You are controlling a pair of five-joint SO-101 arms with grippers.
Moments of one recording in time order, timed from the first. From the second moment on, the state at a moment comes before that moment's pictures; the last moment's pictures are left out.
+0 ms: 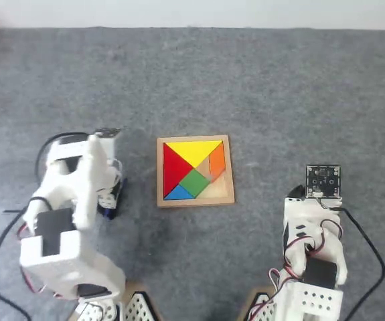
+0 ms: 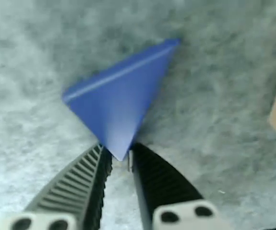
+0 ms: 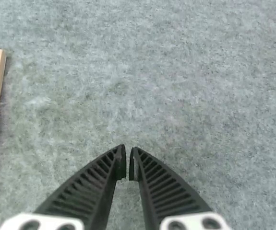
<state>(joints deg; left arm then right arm) -13.0 13.2 32.2 74.8 -9.1 8.1 -102.9 95.5 53.6 10.1</state>
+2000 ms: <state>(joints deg) -82.9 -32.2 44.4 53.1 -17.6 -47.3 21.3 -14.5 74.0 61.3</state>
